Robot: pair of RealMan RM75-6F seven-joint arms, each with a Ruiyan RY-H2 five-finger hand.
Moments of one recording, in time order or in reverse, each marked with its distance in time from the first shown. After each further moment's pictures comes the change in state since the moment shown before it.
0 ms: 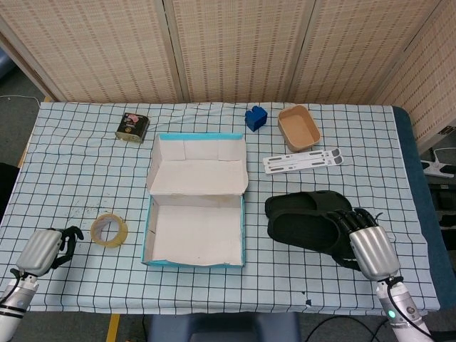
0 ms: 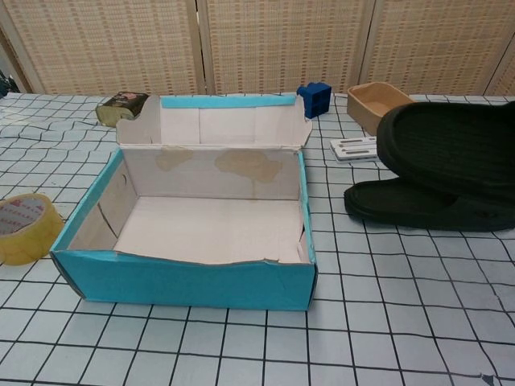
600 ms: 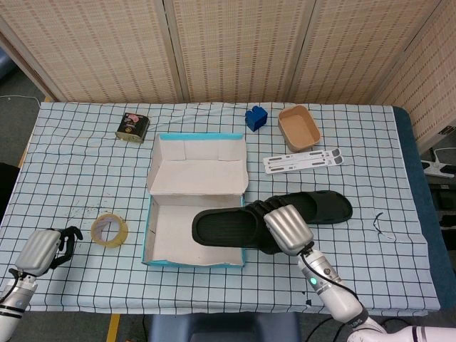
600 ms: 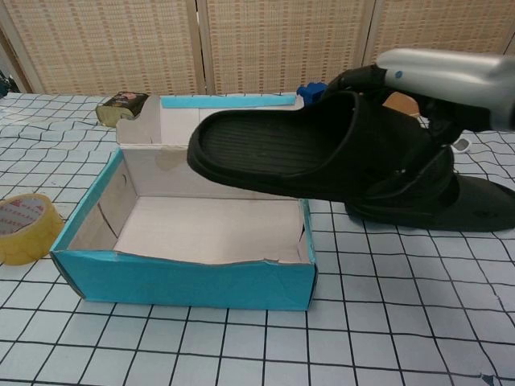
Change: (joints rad) left arm 0.000 0.007 0.002 0.003 0.003 -0.001 -0.025; right arm 0.382 -0.215 0.202 -0.225 0.533 -0.331 -0.406
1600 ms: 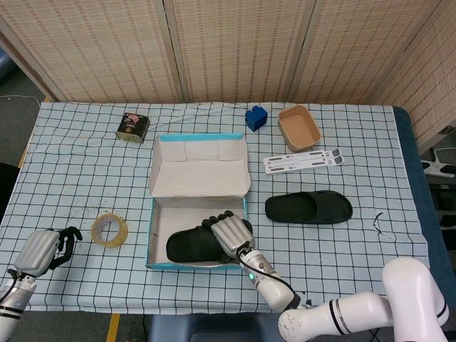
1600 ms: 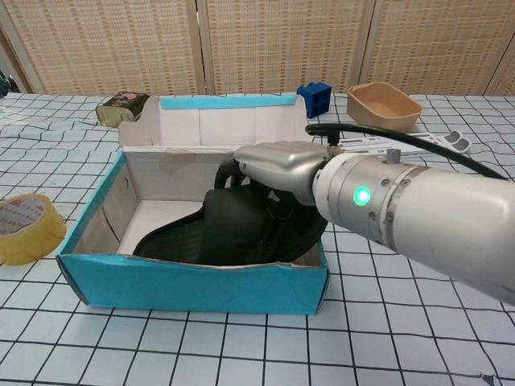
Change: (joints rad) left arm 0.001 0.014 0.002 -0.013 -0.001 -0.004 -0.012; right arm 0.362 -0.374 -0.004 0.258 0.420 0.040 -0.148
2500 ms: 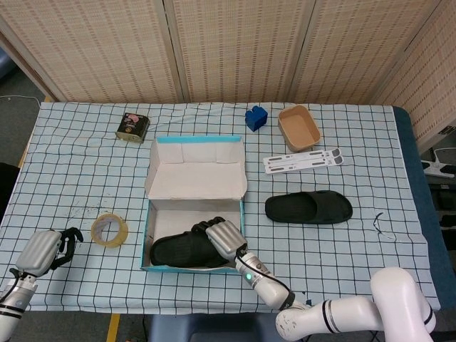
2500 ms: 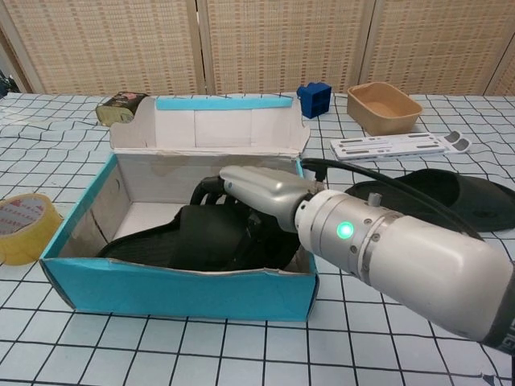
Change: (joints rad) left arm -0.008 0.005 0.003 -0.012 -0.015 -0.032 0.016; right arm -0.061 -0.101 -0.055 0.239 -0.259 -0.139 0.411
